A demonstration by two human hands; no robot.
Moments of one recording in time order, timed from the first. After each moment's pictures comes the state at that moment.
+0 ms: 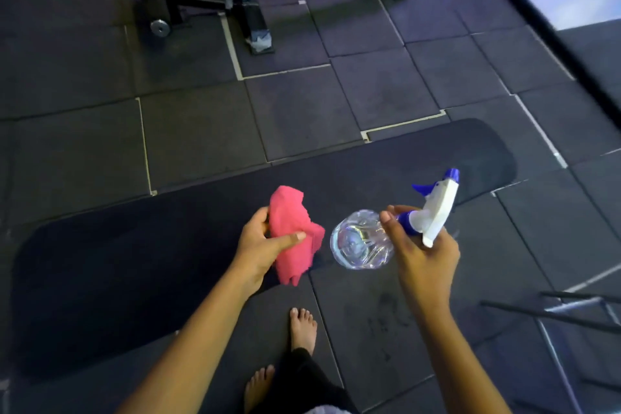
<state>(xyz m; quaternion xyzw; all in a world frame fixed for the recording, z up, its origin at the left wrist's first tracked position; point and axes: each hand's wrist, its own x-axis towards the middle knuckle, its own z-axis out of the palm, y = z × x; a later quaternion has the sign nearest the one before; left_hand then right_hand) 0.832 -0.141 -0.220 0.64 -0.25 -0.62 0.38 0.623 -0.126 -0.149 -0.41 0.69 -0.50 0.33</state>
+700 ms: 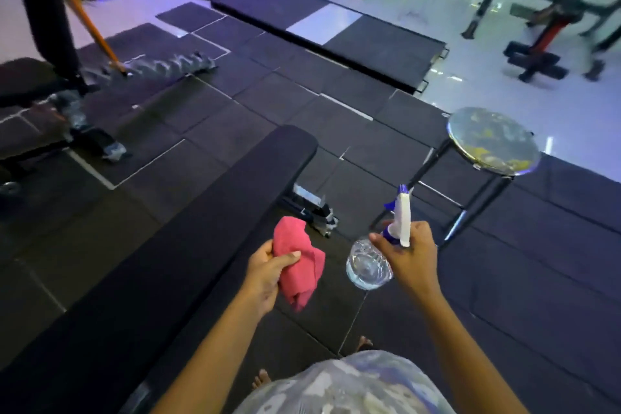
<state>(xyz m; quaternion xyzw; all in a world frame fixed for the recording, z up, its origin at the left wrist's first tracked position) 0.677 0.063 -0.016 0.50 -0.37 -0.75 0.23 0.482 0.189 0.036 -0.32 0.82 -0.47 0.12</state>
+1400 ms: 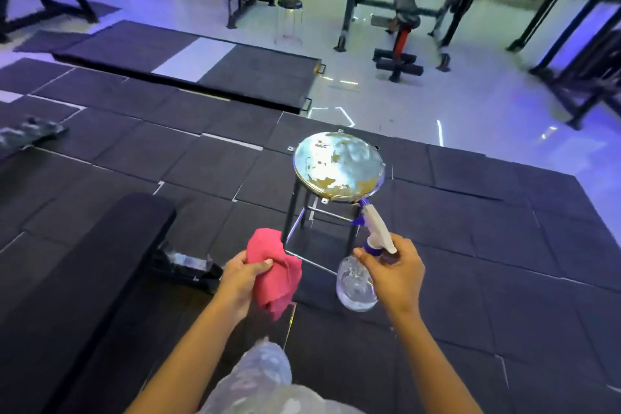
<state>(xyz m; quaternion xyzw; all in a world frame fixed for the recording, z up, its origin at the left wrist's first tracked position) 0.298 0.099 -0.016 0.44 -0.47 -0.76 0.13 0.166 0.303 0.037 -0.14 0.82 -0.56 -0.01</state>
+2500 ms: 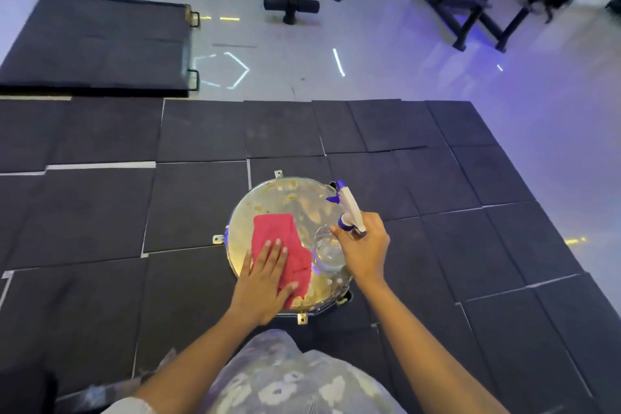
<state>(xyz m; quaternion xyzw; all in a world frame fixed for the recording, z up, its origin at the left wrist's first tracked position) -0.049 -0.076 -0.135 -0.04 -0.98 -0.13 -0.14 -0.136 0.103 -0.013 0.01 0.87 -0.49 -0.10</state>
